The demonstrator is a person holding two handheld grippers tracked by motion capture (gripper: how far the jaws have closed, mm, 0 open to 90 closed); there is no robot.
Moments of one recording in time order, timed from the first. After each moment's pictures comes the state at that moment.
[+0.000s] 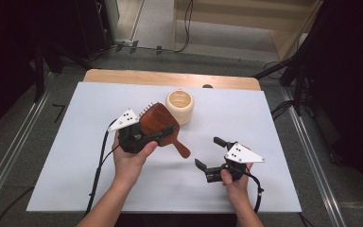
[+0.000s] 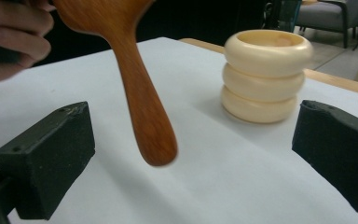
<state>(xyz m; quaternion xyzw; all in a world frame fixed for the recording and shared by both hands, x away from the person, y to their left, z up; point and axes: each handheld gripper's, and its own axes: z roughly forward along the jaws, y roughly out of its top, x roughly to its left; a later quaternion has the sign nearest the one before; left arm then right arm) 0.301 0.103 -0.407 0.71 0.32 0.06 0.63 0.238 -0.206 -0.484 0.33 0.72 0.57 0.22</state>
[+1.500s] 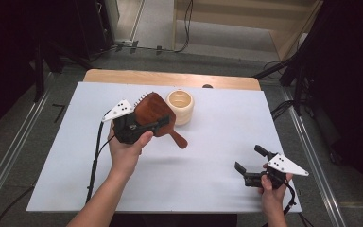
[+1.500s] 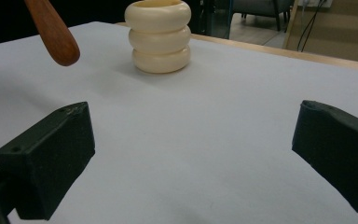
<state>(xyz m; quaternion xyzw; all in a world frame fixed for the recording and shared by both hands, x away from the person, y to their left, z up) 0.317 0.110 -0.389 0.70 0.31 0.07 0.63 0.208 -0.312 -0.506 0.41 0.69 0.53 0.26</state>
